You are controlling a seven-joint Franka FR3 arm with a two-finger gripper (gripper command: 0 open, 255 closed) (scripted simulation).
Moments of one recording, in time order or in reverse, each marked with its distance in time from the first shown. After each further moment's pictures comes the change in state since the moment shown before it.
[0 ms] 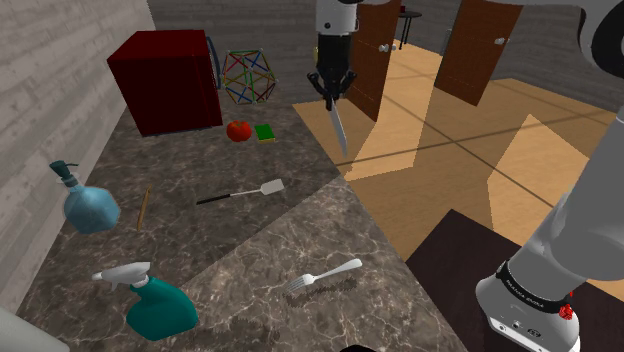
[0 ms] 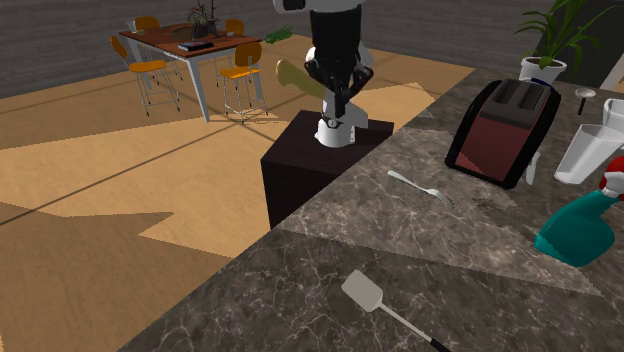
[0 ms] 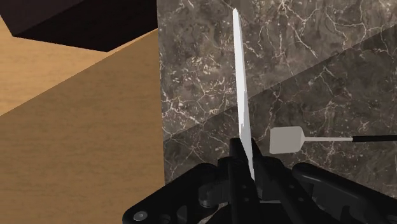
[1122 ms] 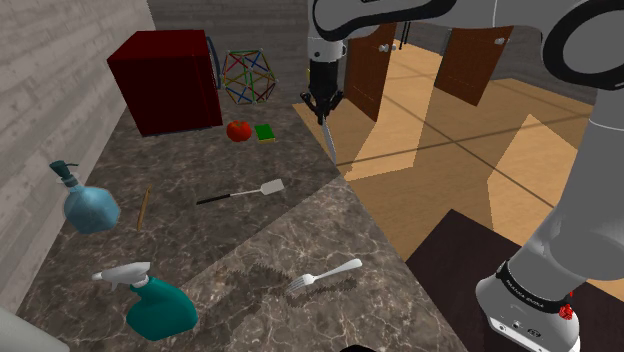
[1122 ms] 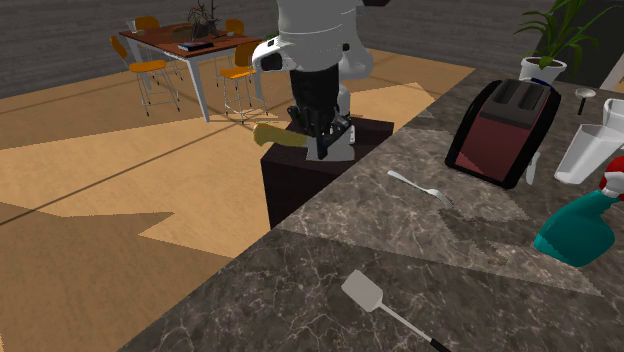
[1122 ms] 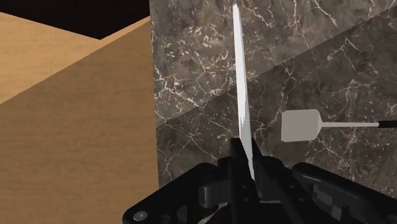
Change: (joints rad) arm -0.013 0.141 -0.017 0.019 -0.026 0.117 -0.035
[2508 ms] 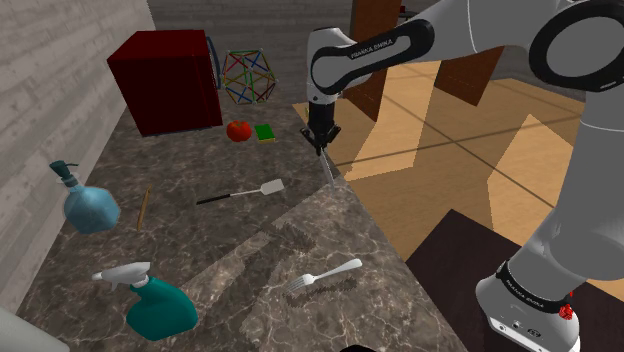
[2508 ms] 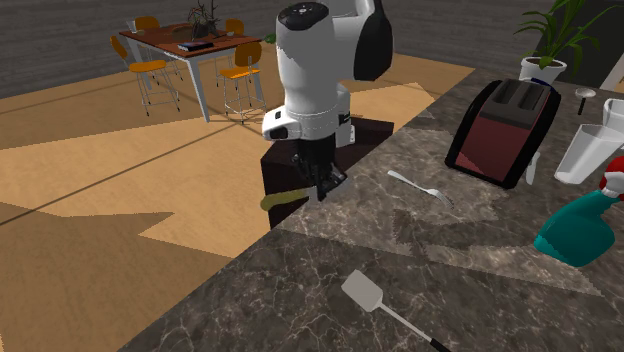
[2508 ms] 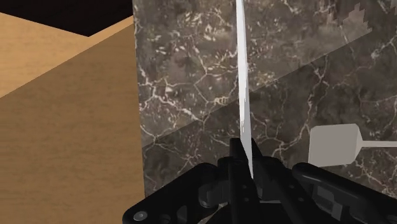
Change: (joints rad) arm 0.002 0.048 -0.003 -0.216 -0.006 0.263 -0.008
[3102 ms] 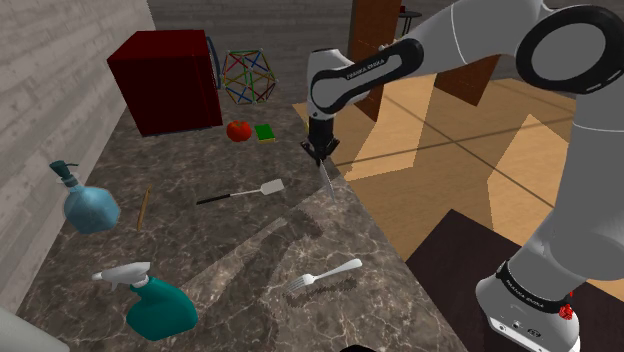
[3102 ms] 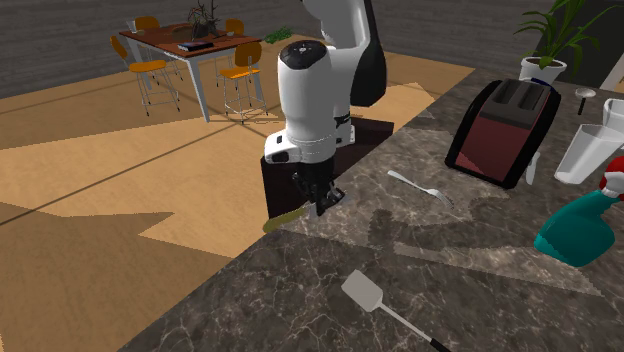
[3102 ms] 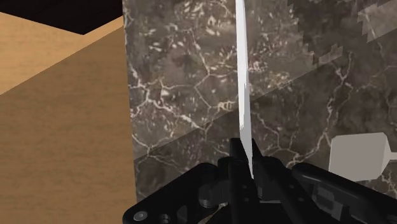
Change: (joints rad) arm 0.001 0.047 -0.004 -0.058 -0.007 0.104 -0.003
